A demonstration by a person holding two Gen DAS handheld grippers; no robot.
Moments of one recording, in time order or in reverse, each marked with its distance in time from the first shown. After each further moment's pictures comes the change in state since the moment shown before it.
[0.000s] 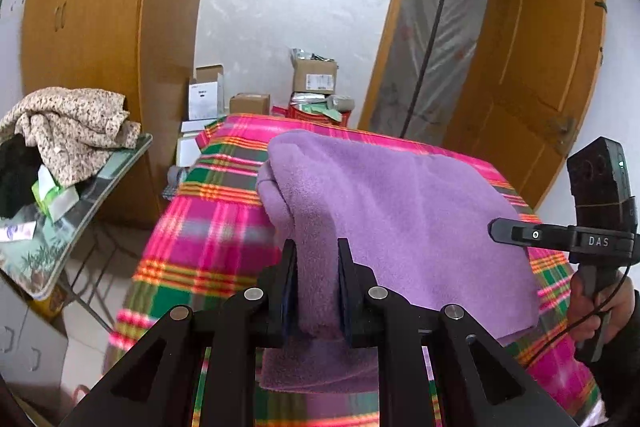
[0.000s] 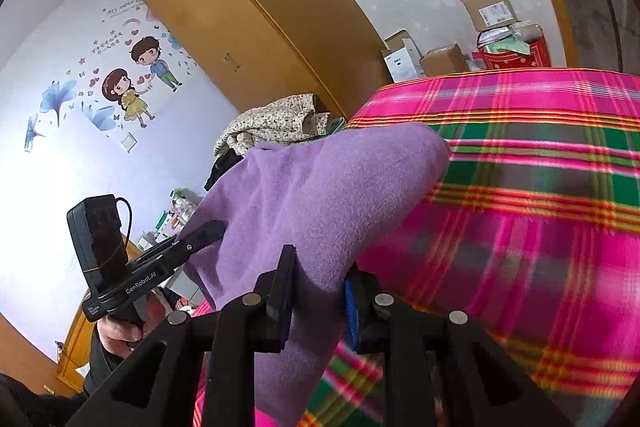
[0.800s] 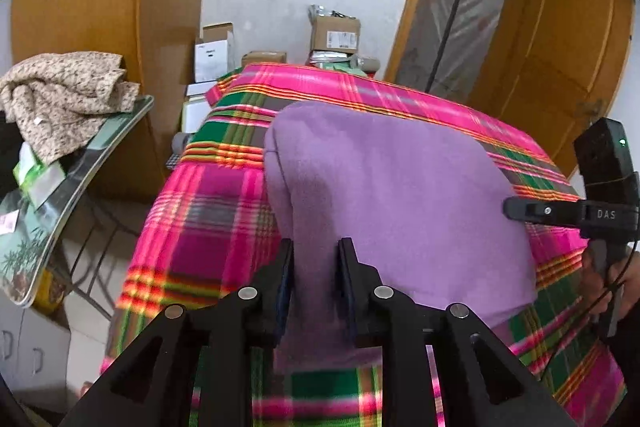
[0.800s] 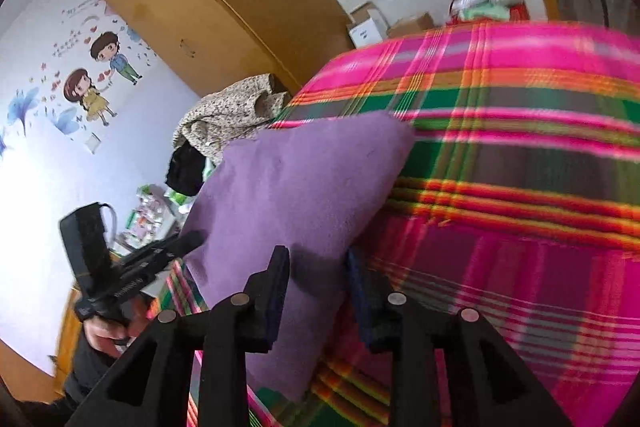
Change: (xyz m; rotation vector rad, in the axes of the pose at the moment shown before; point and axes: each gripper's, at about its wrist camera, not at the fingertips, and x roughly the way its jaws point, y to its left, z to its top) left arm 0.082 0.053 -0.019 -0.016 0.113 0.029; right arm 0.063 -0.069 0.007 0.053 0.056 -0.092
